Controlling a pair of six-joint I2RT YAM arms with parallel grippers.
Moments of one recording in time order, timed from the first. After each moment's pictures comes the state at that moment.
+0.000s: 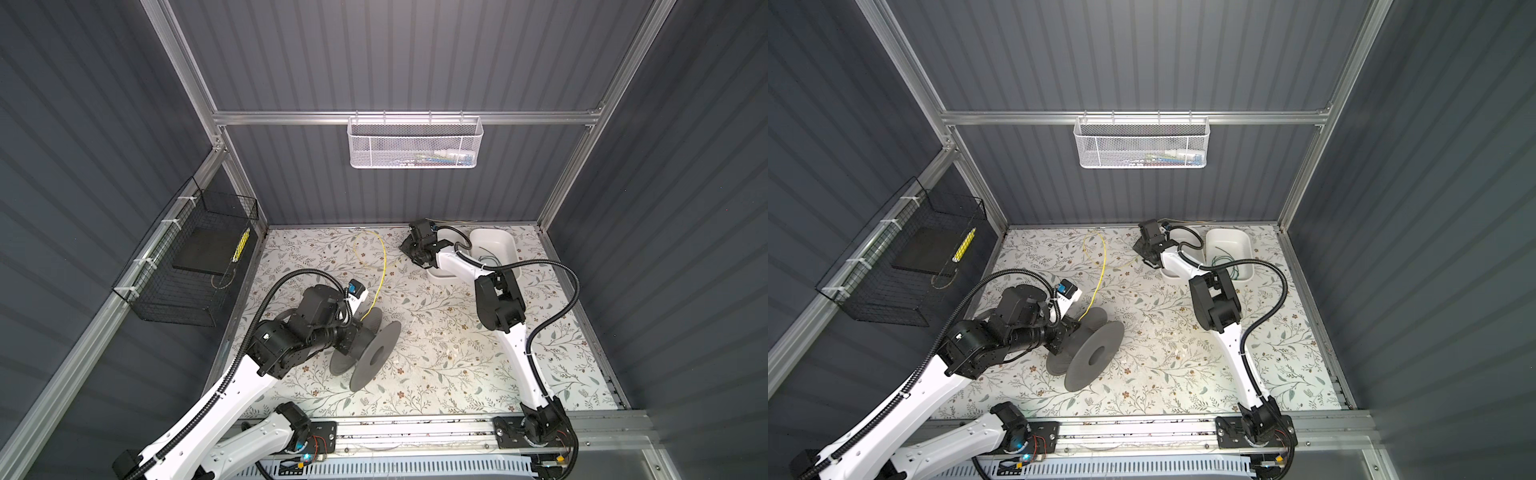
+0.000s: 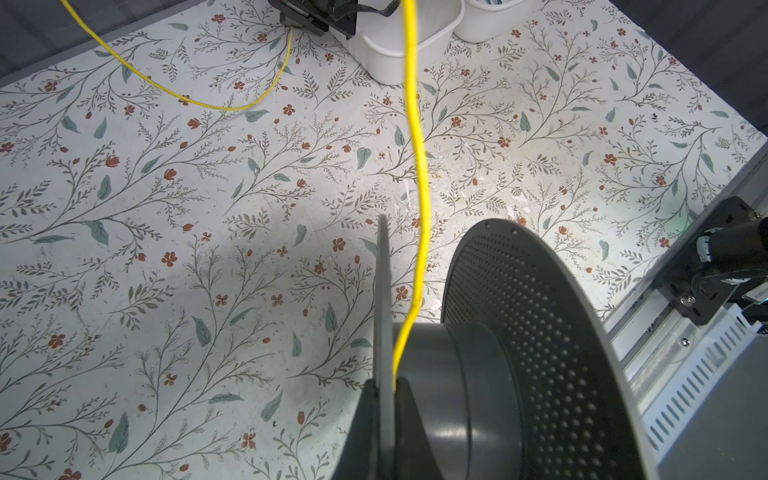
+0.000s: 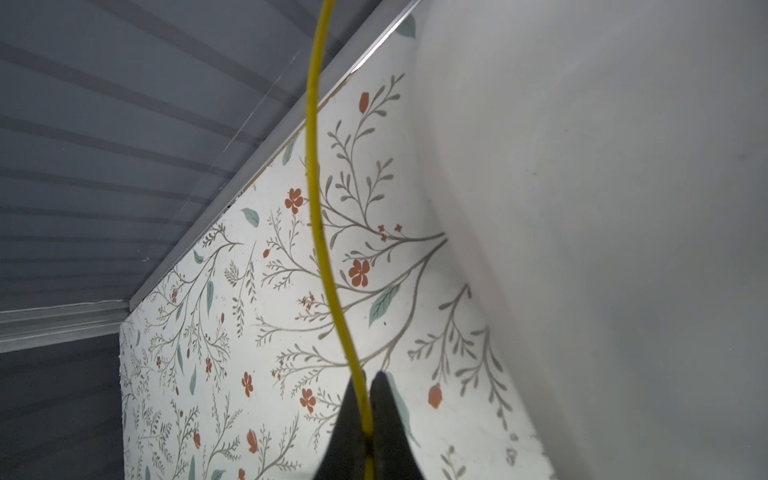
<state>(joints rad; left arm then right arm) -0.72 0.90 1.05 -0.95 0.04 -0.06 0.50 2.49 2.08 -0.31 0.05 1.00</state>
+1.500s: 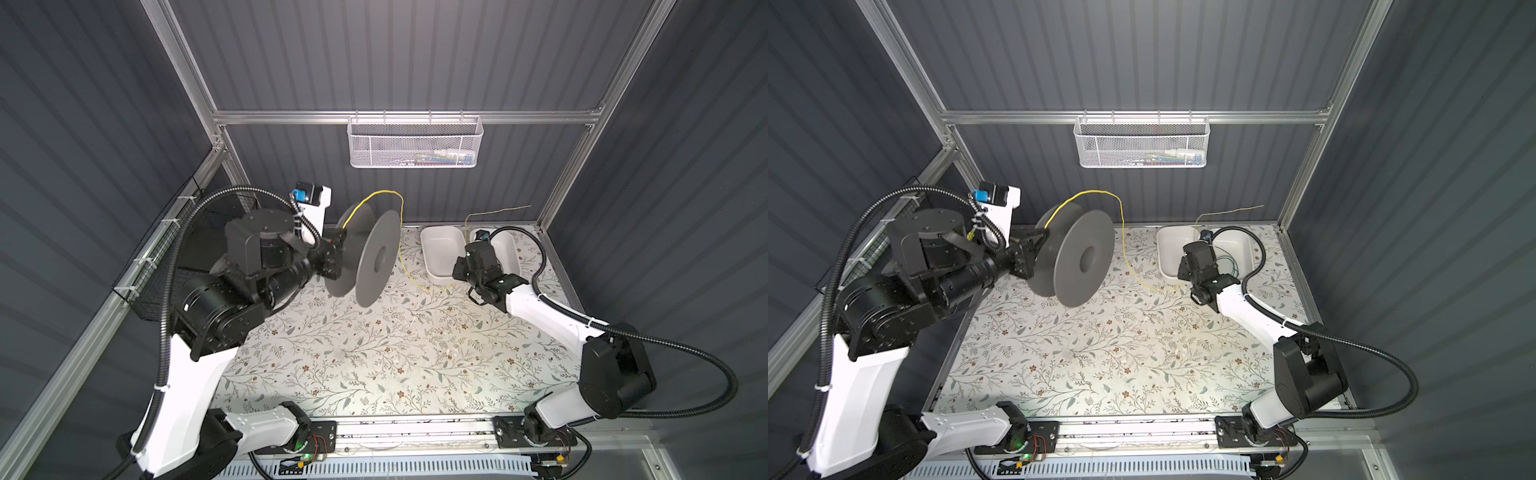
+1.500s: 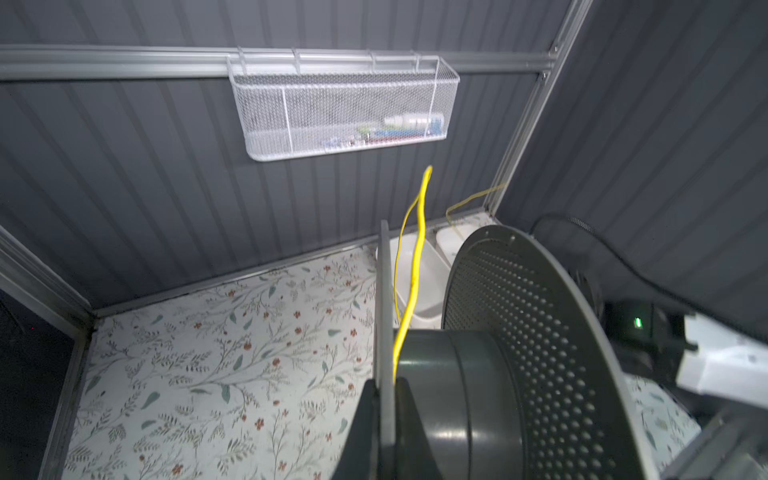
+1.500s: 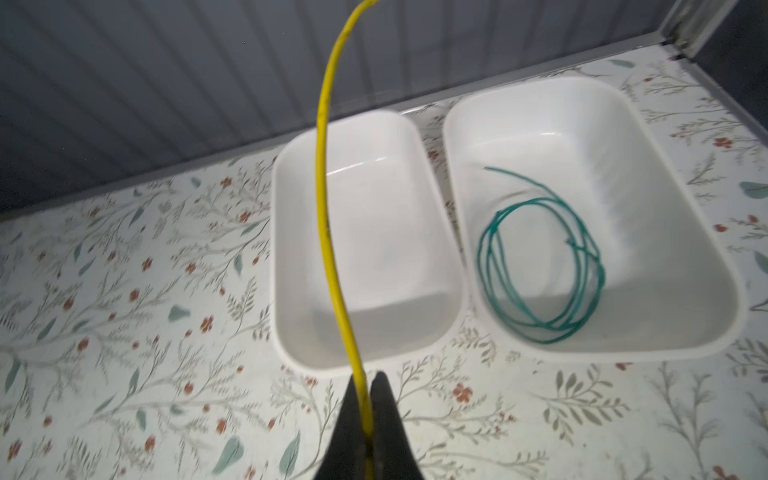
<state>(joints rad) -0.72 1.25 2.03 -1.06 -0.23 -0.18 0.52 1.49 1.03 -0.16 0.35 0.46</state>
